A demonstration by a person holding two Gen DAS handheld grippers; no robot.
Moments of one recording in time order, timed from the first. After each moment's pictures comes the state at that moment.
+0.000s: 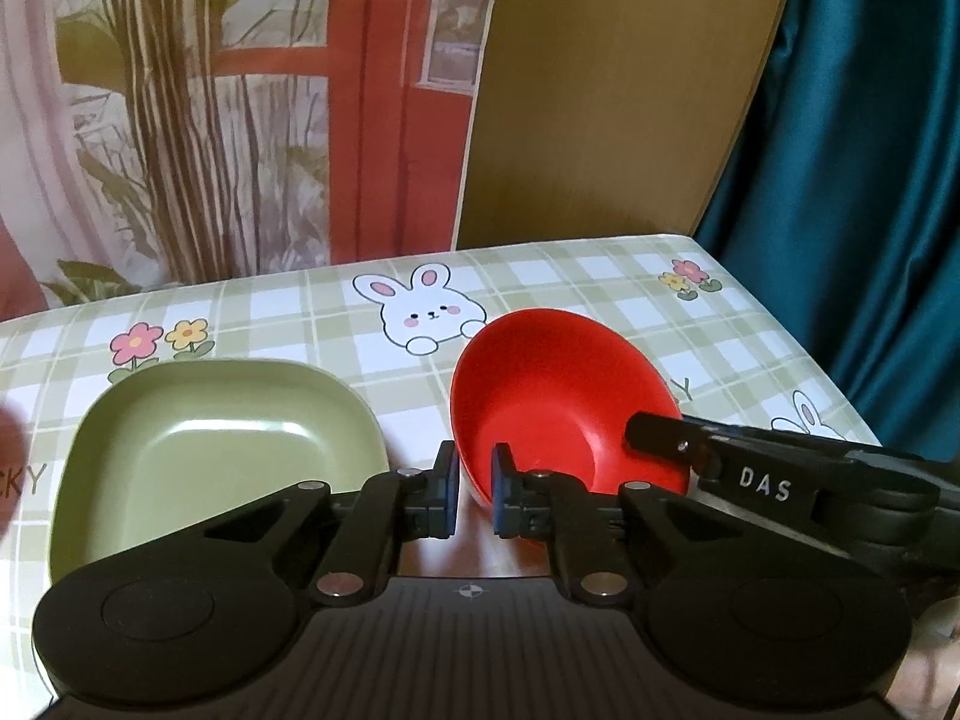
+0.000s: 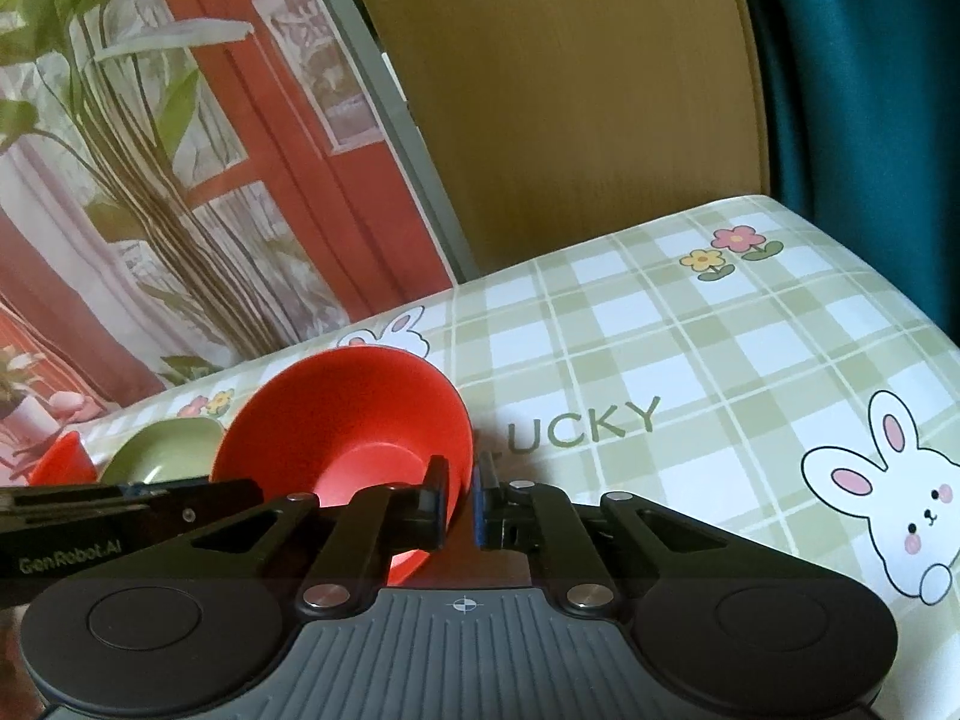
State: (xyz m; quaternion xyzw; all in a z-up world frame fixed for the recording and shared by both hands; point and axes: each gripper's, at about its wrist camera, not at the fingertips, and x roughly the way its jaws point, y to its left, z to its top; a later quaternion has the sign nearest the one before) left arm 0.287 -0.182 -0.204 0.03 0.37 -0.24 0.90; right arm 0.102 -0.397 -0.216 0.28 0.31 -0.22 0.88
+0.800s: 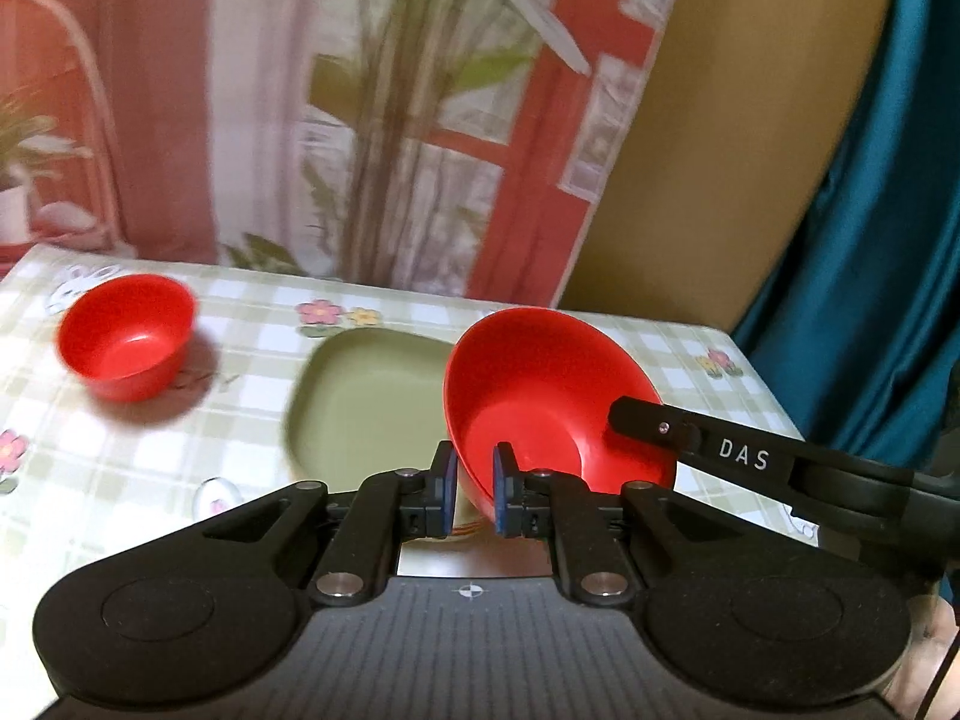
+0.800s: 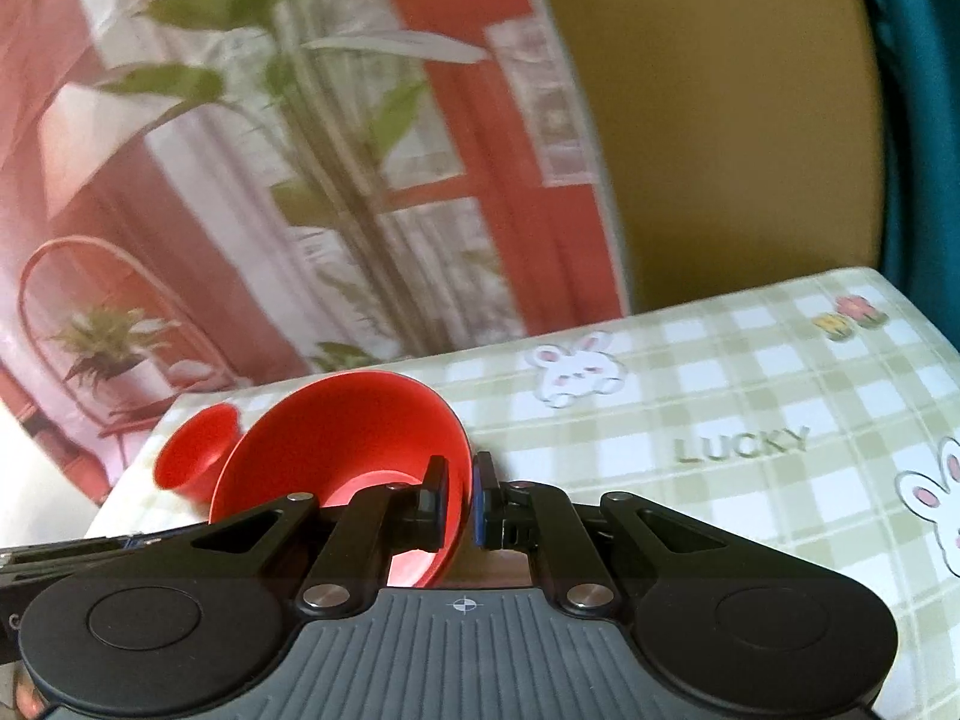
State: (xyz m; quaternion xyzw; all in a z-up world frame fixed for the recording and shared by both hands) left arm 0.201 -0.081 -0.146 -0.07 0.33 -0.15 0.93; right arm 0.129 -0.293 -0.150 0.24 0.30 -0.13 0.92
